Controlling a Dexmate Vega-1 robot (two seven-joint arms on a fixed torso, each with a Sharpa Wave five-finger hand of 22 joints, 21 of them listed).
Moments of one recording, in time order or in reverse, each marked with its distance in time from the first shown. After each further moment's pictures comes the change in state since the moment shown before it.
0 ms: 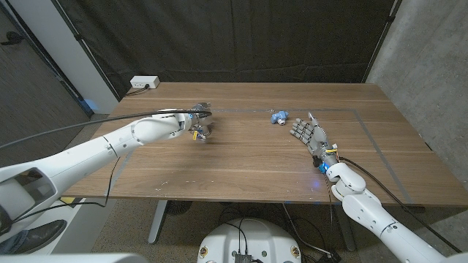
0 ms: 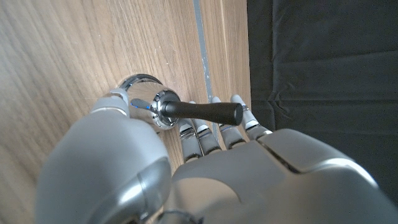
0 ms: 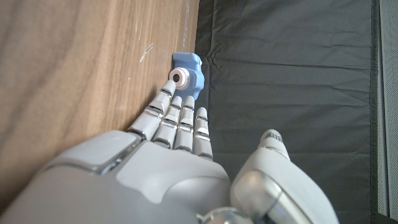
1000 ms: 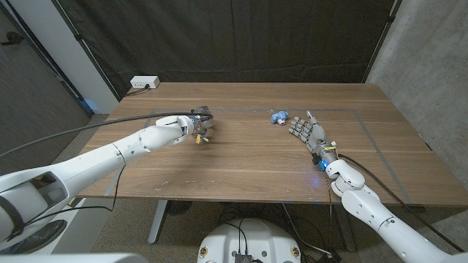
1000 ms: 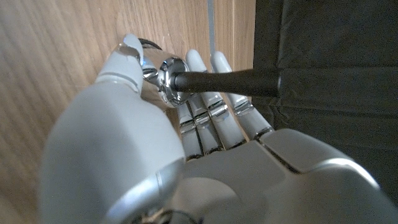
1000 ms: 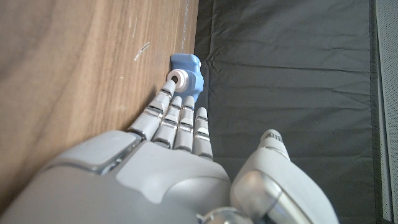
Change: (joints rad) left arm 0.010 -0.060 0.042 0.102 -0.034 0.097 0.064; left_hand 0.218 0.025 0.167 -0.204 -0.230 0.257 0.114 0.142 -0.001 0.523 0.098 0.055 0.121 0.730 -0.140 0.139 0.007 0.680 -0.095 0.156 0.002; right arm 0.040 0.005 -0.003 0.045 0.008 -0.010 0.036; right_hand 0.000 0.000 0.000 0.000 0.000 0.000 0.000 0.000 0.000 0.000 0.000 0.000 0.000 0.000 0.000 0.000 0.000 0.000 0.000 0.000 0.000
